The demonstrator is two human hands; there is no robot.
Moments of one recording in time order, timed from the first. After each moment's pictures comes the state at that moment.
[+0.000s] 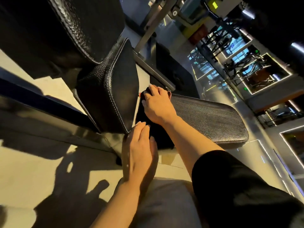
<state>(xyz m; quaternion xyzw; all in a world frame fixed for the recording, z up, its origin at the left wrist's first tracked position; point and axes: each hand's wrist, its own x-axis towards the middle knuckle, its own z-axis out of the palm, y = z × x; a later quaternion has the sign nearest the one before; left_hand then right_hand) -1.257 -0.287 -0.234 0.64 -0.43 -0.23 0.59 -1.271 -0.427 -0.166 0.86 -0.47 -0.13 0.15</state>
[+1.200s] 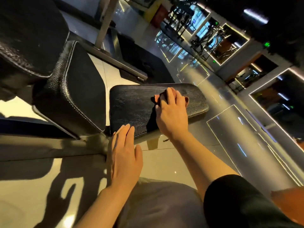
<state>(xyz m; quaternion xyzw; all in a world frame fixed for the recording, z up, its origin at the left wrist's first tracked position) -1.254 -0.249 -0.230 0.57 -0.57 -0.26 0.53 -1.367 -0.355 -0.124 0.72 -0.63 -0.06 0.27</state>
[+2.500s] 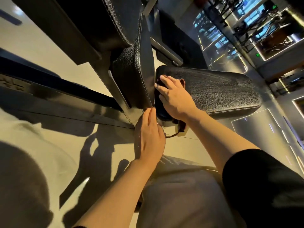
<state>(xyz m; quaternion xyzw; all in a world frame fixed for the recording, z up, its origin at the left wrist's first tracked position) -1.223 -0.239 -0.242 0.62 -0.44 -0.39 0.52 -1.275 -0.356 -0.159 0.86 -0.48 -0.15 0.09</state>
